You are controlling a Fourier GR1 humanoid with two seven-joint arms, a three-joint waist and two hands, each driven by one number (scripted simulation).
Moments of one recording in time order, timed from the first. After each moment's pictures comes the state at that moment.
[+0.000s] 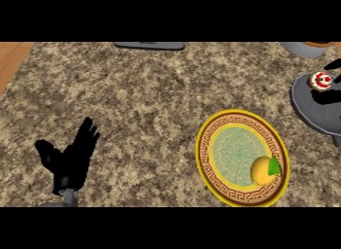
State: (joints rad) left arm 0.02 0.08 -0.07 -1.44 0.21 0.19 0.14; right arm -0.77 -0.53 -0.29 -0.44 0.88 -0.46 -0.08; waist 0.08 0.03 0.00
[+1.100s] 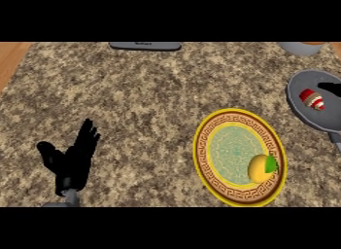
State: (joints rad) left arm 0.02 0.07 -0.05 -1.40 0.21 0.20 0.11; right arm -0.85 -0.62 -0.70 -0.23 0.43 -0.05 -0.52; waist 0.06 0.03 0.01
